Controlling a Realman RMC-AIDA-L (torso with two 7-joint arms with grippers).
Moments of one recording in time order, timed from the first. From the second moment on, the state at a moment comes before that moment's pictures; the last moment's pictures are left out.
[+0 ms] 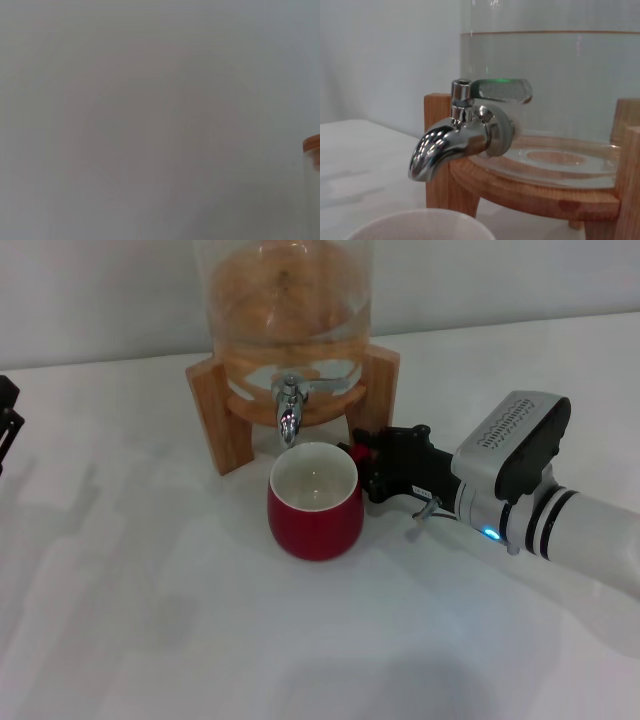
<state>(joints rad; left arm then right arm) -0.37 -2.09 1.40 0.18 -2.87 -1.38 2.70 0.57 2.03 -2.29 -0.39 0.25 -0.71 0.41</state>
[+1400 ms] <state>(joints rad) -0.36 -2.09 1.41 0.19 -2.87 -1.40 2.70 0.56 2.03 -2.30 -0.42 0.30 -0.71 0.41</state>
